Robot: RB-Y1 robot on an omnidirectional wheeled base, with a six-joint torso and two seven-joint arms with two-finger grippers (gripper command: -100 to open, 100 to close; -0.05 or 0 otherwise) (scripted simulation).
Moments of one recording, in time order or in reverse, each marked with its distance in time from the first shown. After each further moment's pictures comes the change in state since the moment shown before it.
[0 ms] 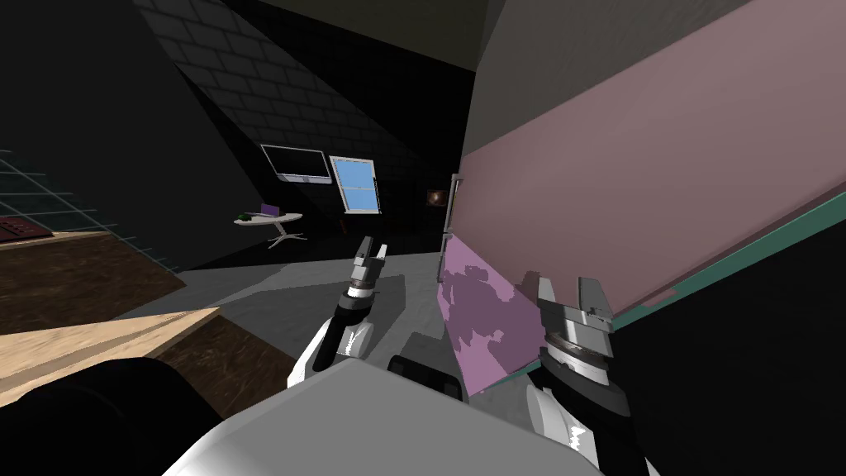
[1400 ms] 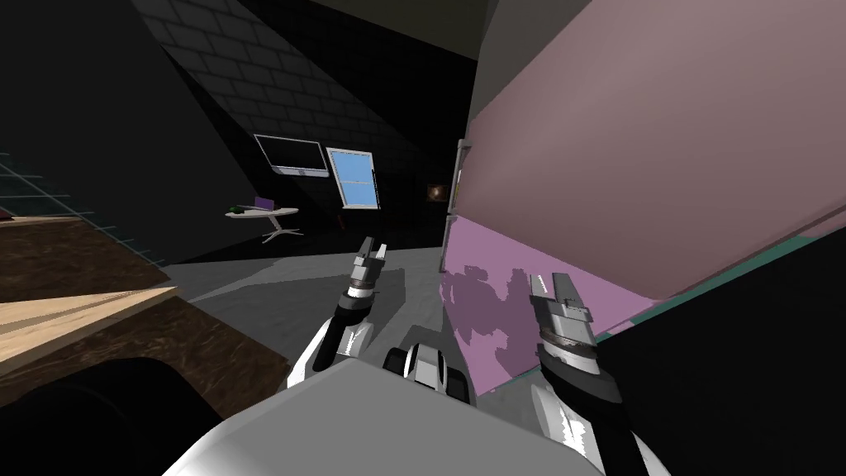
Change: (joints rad) left arm 0.000 0.000 0.000 0.000 0.000 0.000 0.000; right arm -0.033 -0.120 0.008 0.027 0.017 0.016 0.042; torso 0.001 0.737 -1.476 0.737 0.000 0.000
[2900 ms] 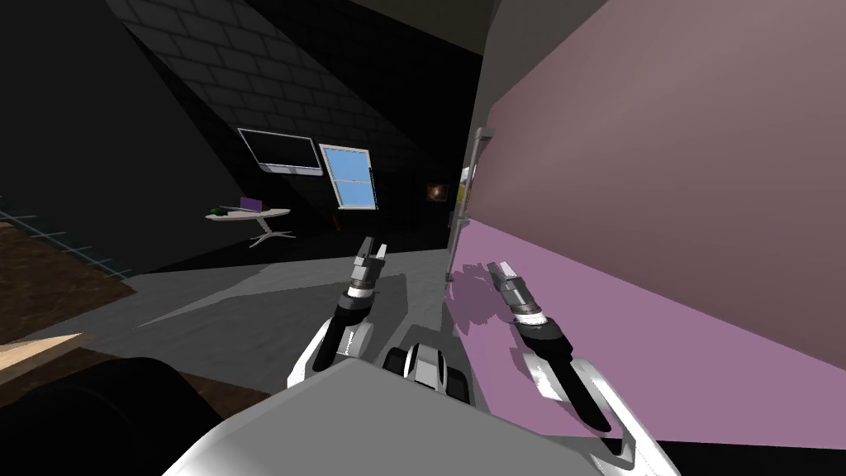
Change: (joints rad) left arm 0.000 0.000 0.000 0.000 0.000 0.000 0.000; right arm -0.251 -0.303 0.093 0.188 0.161 0.111 0.385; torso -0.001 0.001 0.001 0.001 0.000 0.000
